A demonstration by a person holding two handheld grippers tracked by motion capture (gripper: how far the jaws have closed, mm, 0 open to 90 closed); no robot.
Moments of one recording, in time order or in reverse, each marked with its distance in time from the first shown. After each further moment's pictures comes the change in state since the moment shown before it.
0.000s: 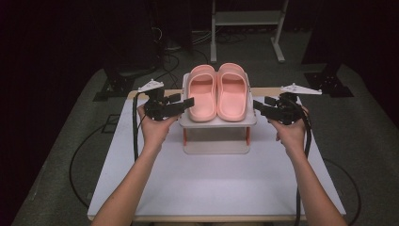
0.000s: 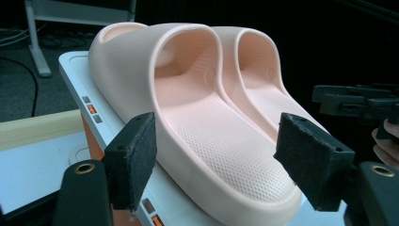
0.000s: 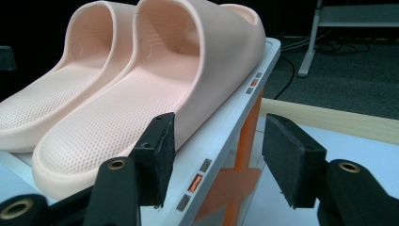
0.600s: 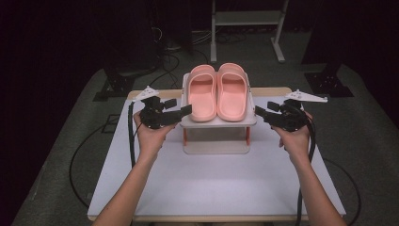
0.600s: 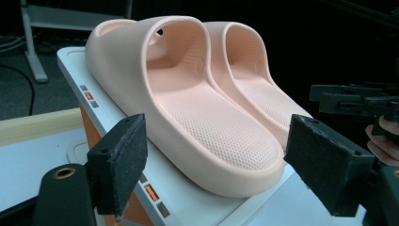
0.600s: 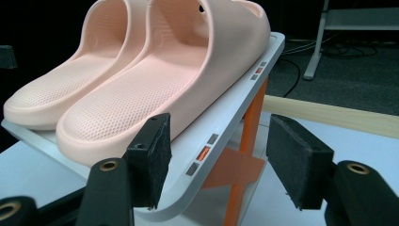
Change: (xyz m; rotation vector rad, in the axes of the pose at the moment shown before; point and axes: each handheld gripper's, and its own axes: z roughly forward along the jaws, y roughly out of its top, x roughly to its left) left arm -0.005 -0.016 -0.018 -0.028 -0.022 0.009; right arm 0.001 -0.014 -0.015 -0.015 0.029 -0.012
